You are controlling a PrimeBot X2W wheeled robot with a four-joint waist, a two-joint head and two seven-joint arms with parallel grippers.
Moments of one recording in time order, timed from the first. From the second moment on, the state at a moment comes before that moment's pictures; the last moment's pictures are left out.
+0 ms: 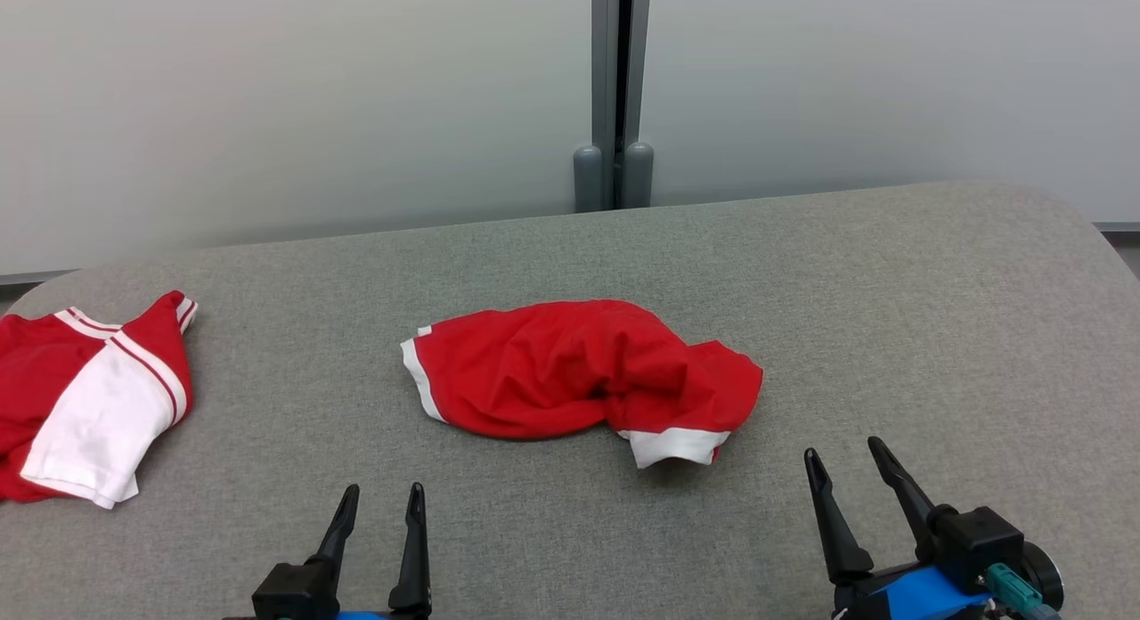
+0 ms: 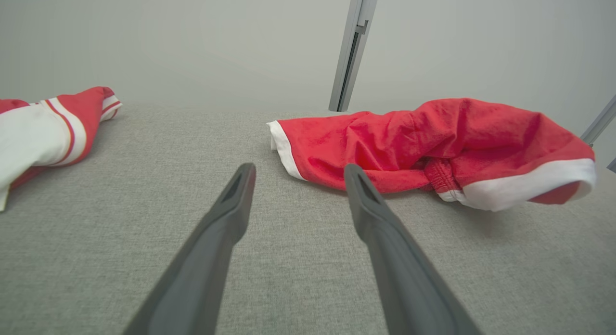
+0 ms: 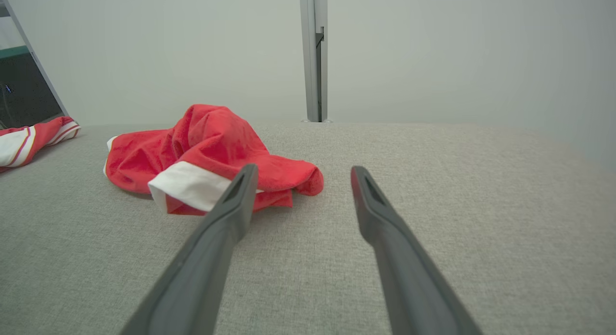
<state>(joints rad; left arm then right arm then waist) 0.04 0.09 -0.24 0.32 -0.29 -0.01 -0.26 -0.03 -0.05 0.07 0.29 0.09 0.13 -0.26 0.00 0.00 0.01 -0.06</state>
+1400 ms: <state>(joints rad) -0.52 0.05 -0.65 0.81 -0.39 -0.12 -0.15 -0.13 -0.05 0.08 0.26 0.11 0.13 -0.26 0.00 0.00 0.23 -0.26</state>
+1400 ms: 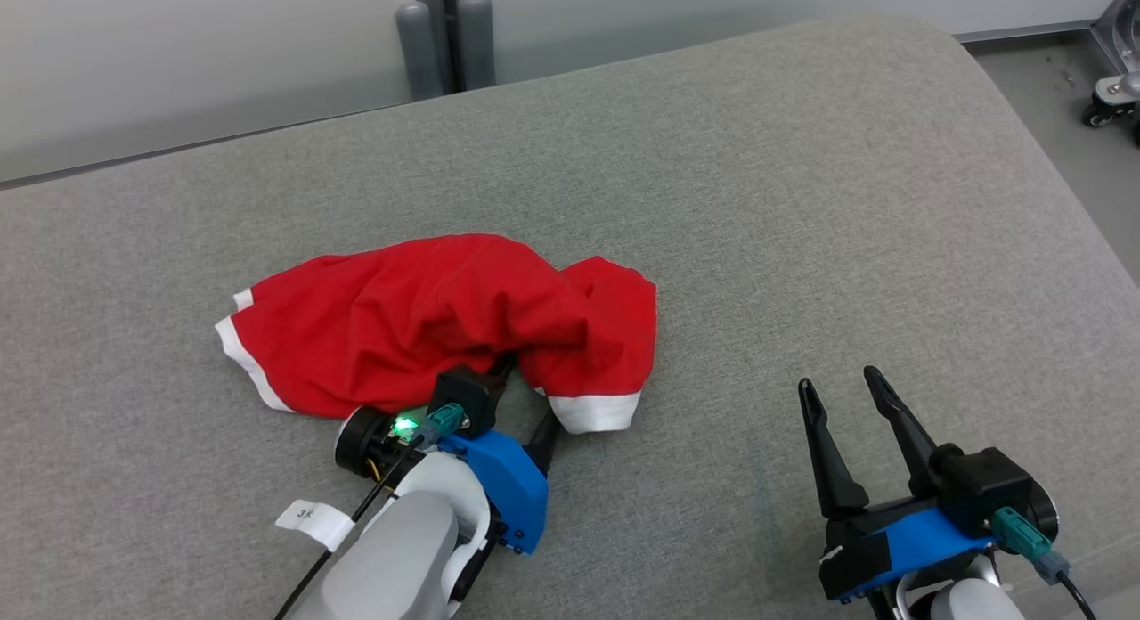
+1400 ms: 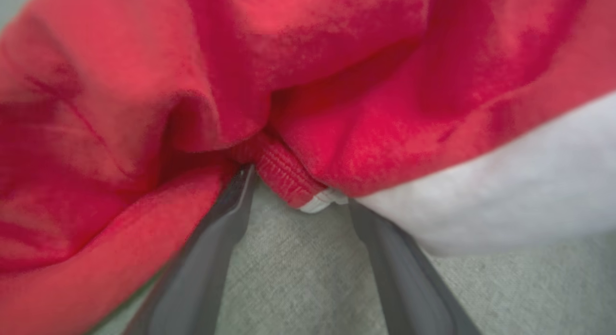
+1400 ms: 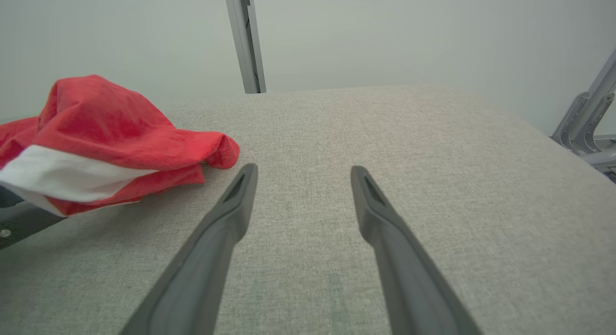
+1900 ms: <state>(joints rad) -0.58 0.05 -0.73 0.84 -0.52 -0.10 -0.24 -0.13 -0.05 0.06 0.27 0.12 0.13 -0.26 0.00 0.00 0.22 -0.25</state>
